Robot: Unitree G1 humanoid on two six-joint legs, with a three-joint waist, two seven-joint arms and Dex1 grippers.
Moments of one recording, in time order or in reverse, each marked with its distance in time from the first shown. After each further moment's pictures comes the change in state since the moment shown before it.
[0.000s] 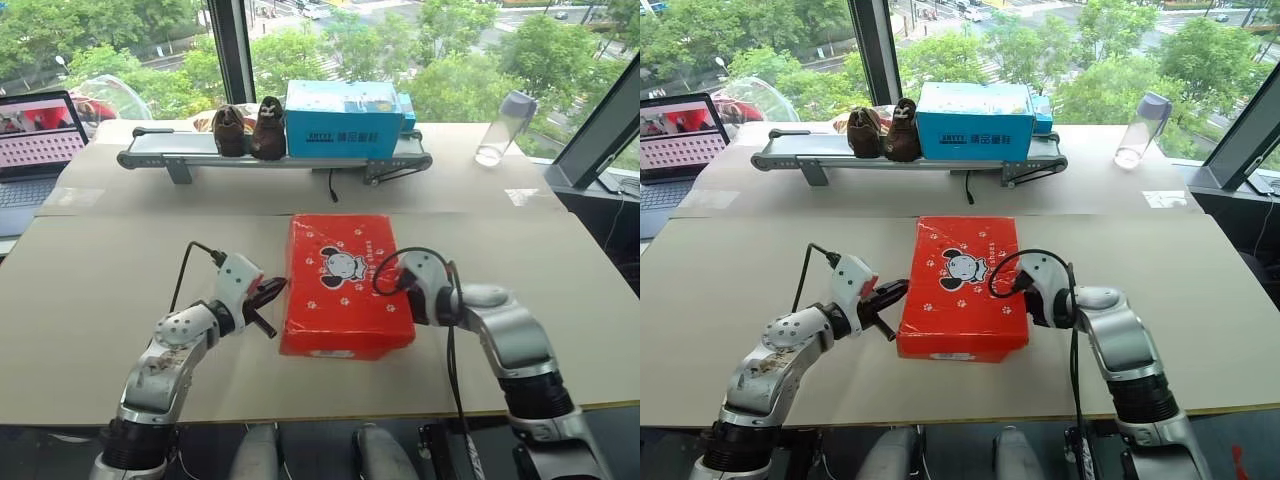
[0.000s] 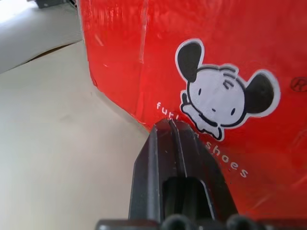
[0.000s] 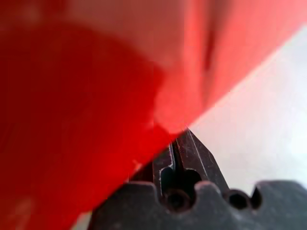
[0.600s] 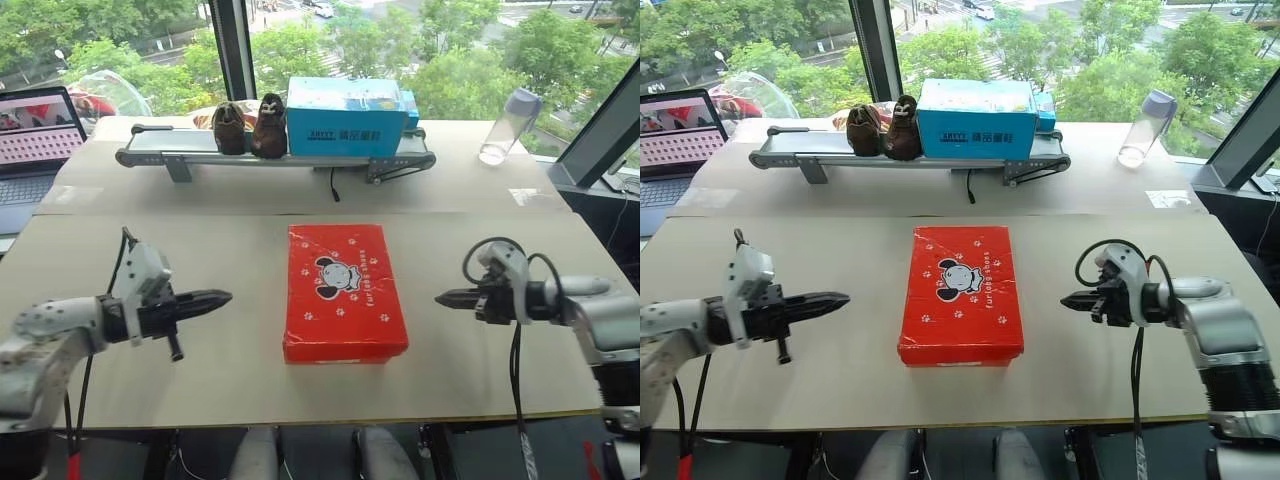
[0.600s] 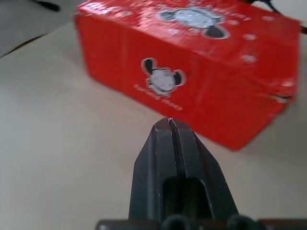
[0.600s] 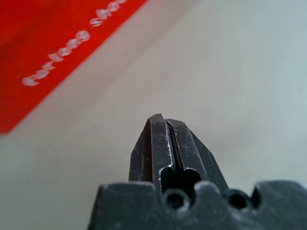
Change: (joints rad) left arm 0.116 0.508 0.401 -0.070 -0.492 0.145 -0.523; right arm 0.022 -0.391 -0.124 0.191 0.277 -0.092 0.321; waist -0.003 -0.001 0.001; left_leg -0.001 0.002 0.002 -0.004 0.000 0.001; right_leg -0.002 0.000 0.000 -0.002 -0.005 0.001
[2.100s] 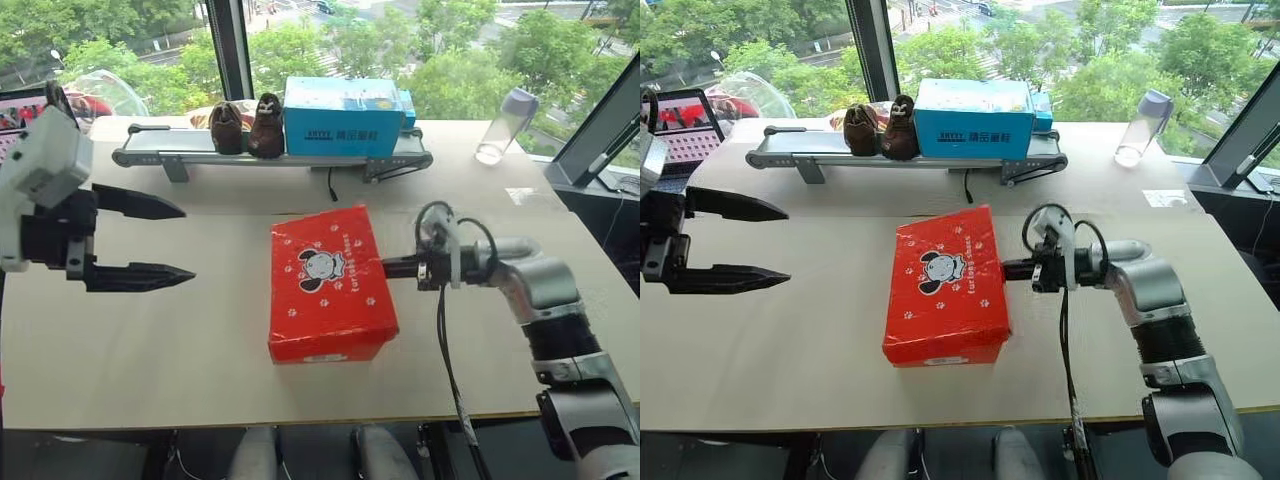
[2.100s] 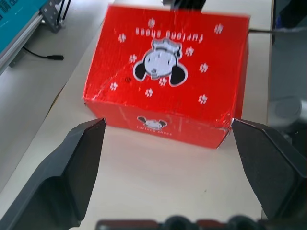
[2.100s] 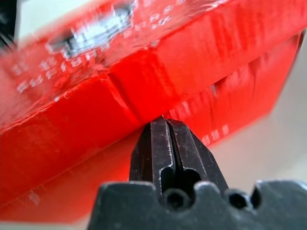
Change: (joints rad) left arm -0.336 0.491 0.047 0.048 -0.110 0.150 -0.180; right arm -0.385 0.300 0.105 0.091 0.171 0.028 -0.016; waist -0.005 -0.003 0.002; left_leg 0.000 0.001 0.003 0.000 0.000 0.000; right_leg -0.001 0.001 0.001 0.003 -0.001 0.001
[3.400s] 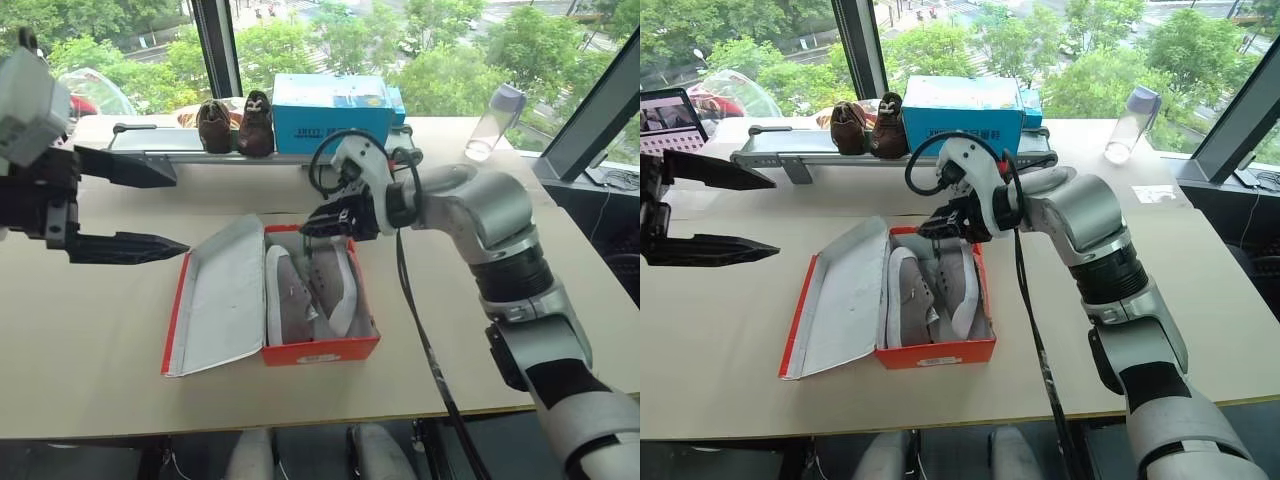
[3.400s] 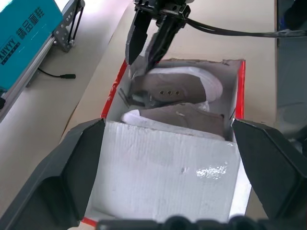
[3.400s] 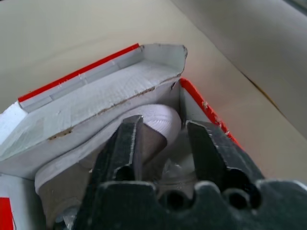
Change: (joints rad) left arm -0.187 0.037 -0.165 0.108 -0.073 -0.041 0.053; right arm -0.291 0.169 0.258 -0.074 -0.104 0.268 -0.330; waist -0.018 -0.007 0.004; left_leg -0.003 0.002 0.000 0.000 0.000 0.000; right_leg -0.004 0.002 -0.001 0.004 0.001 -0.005
